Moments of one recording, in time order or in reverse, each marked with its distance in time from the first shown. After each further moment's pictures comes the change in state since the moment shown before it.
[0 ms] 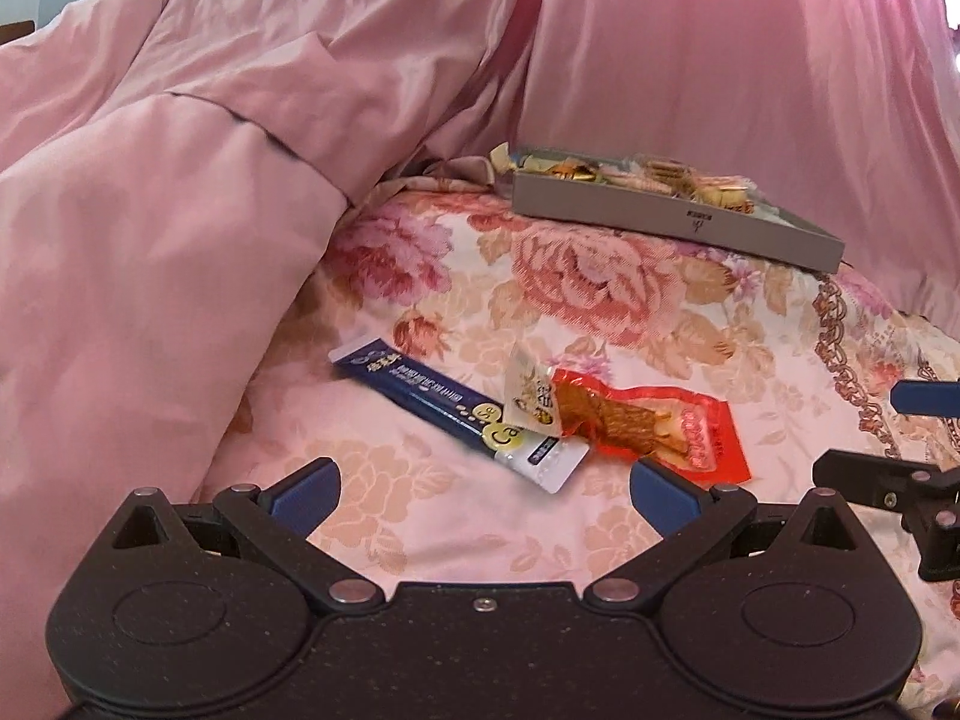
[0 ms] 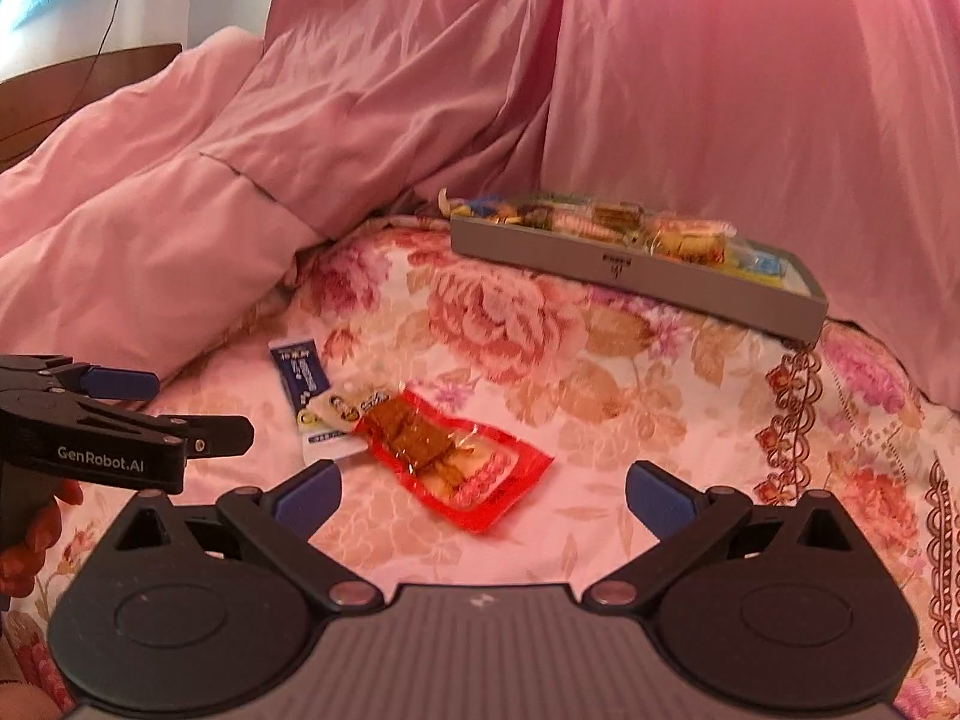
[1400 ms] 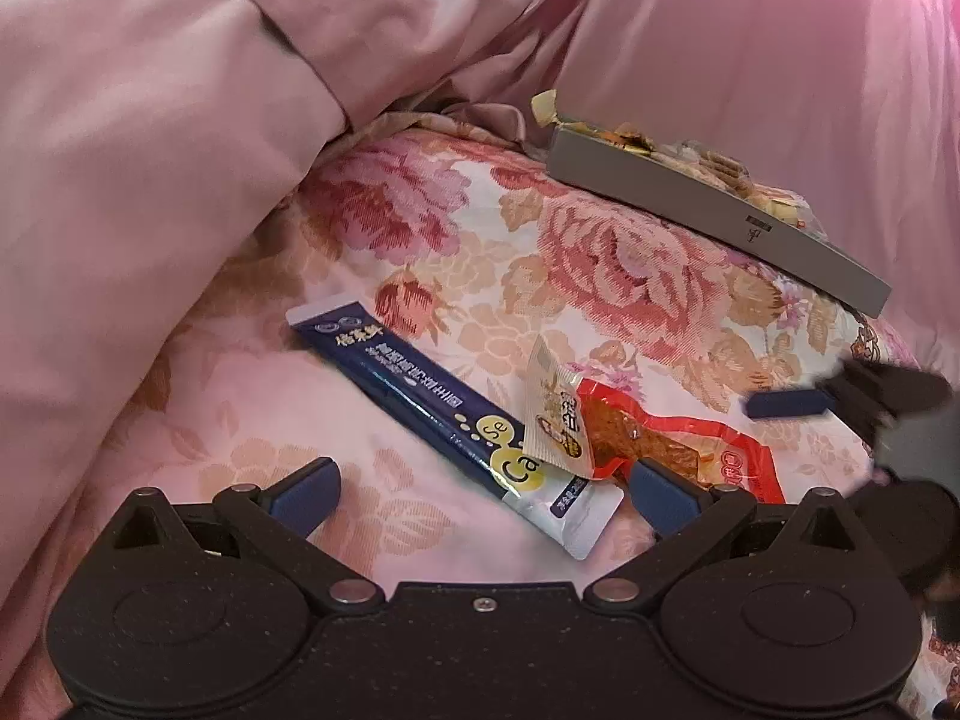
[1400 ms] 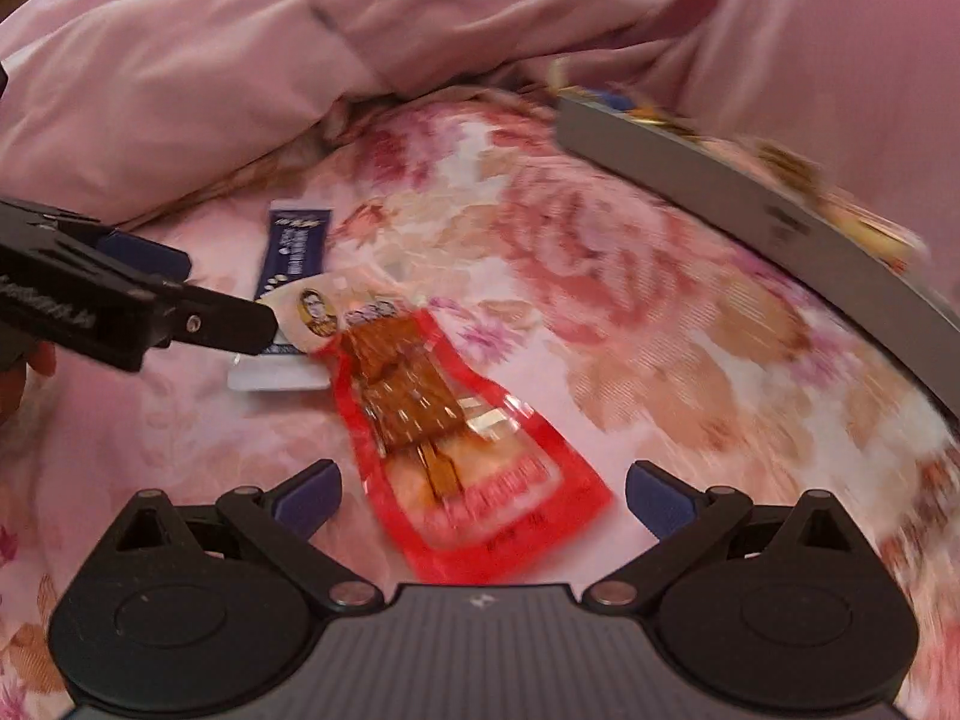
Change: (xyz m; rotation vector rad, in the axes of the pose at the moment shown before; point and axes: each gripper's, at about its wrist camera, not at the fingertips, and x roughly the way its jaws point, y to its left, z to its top) left arm 0.079 0.020 0.000 -0.158 0.044 -0.083; right arm 0.136 0.010 0.012 -0.356 0.174 0.161
